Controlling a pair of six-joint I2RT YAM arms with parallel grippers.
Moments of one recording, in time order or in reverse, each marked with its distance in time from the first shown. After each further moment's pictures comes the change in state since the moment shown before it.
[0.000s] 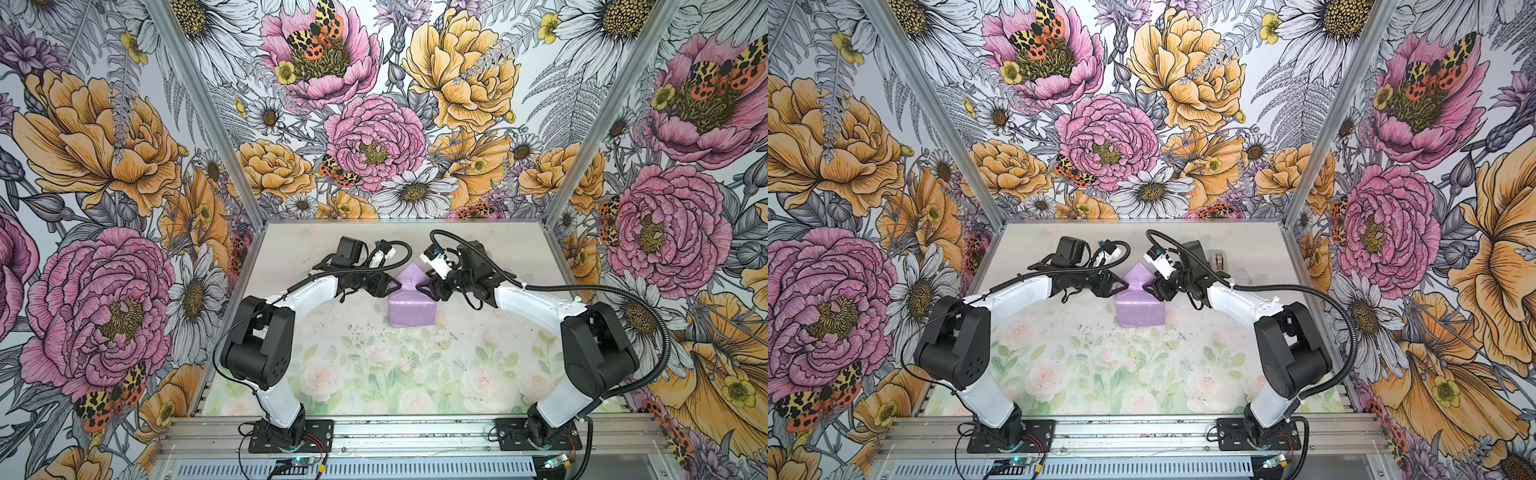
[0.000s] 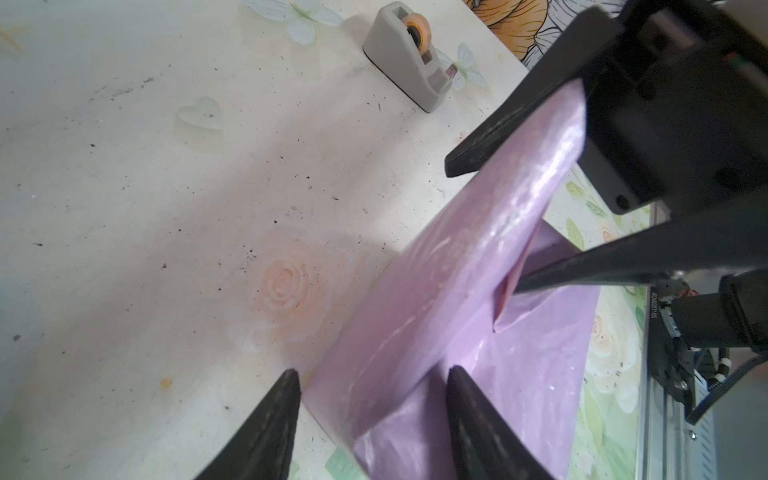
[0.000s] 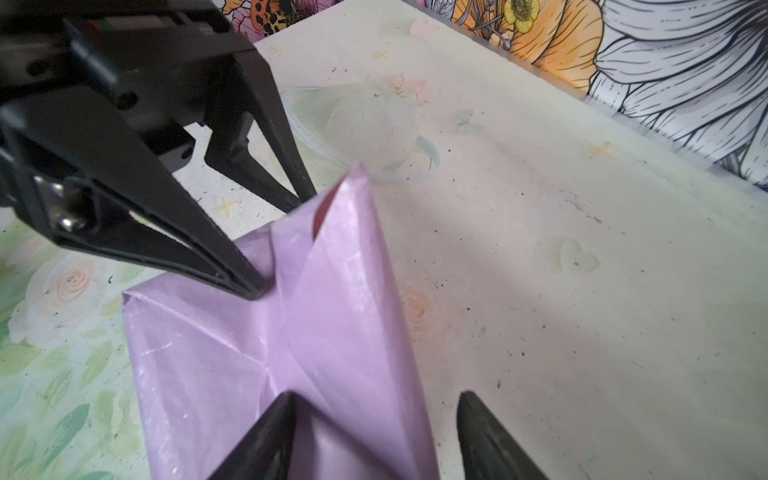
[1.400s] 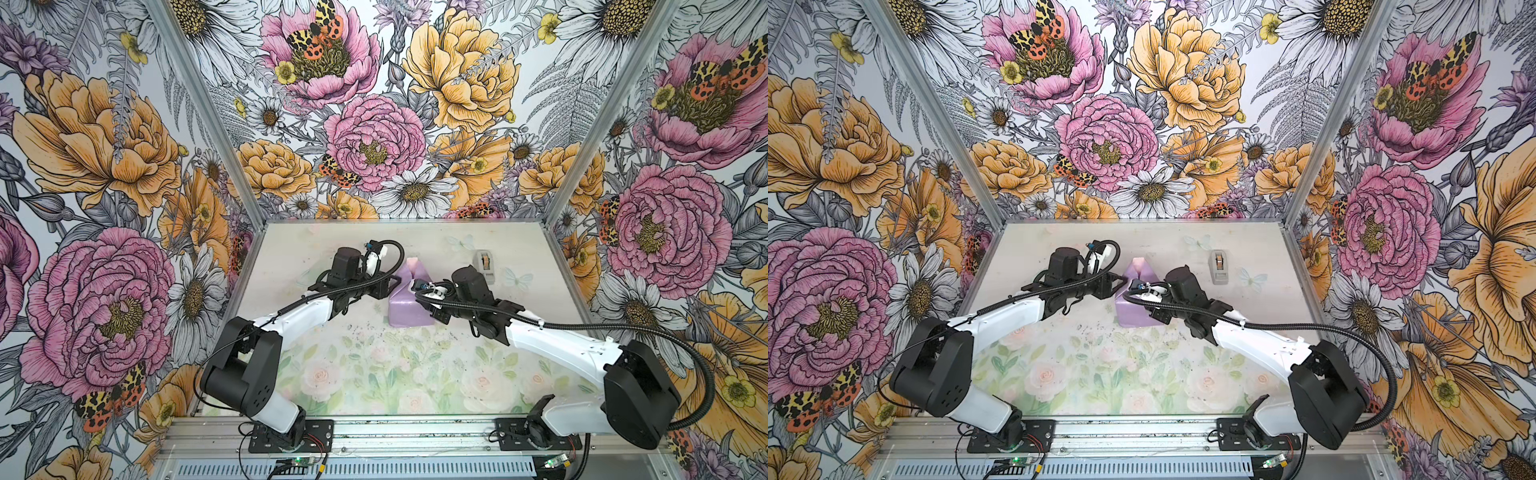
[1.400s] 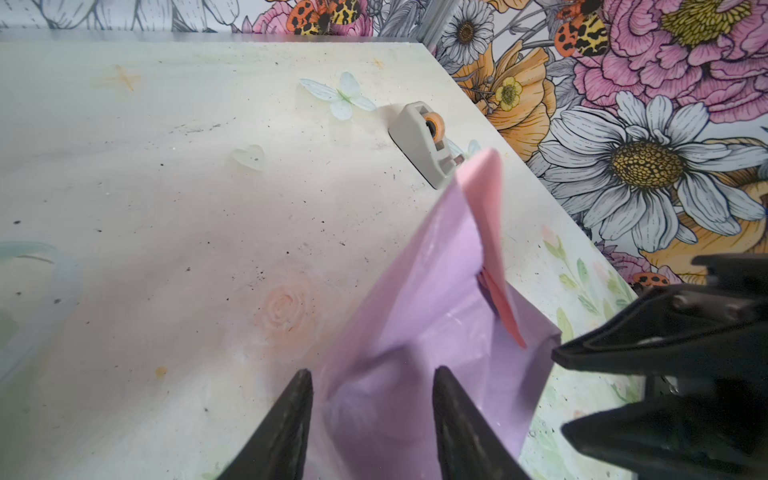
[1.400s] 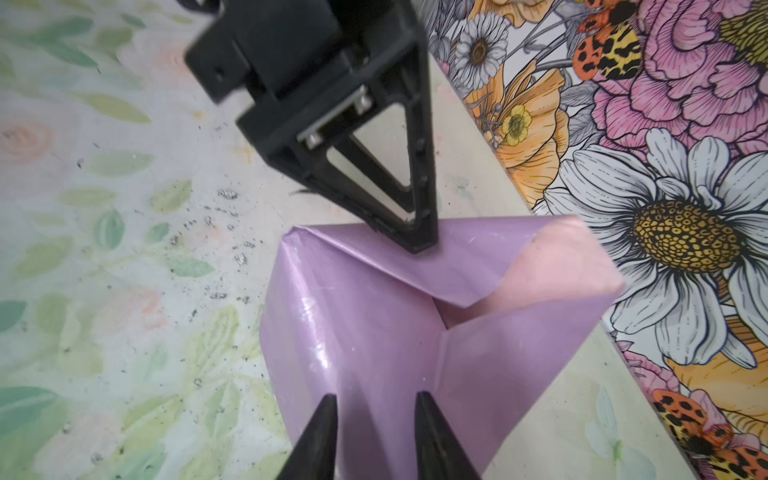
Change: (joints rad) left arm -0.040 -0.161 -0.215 0.336 -0.106 -0.309; right arm 0.195 -0.322 -0.229 0.087 0.269 -0.266
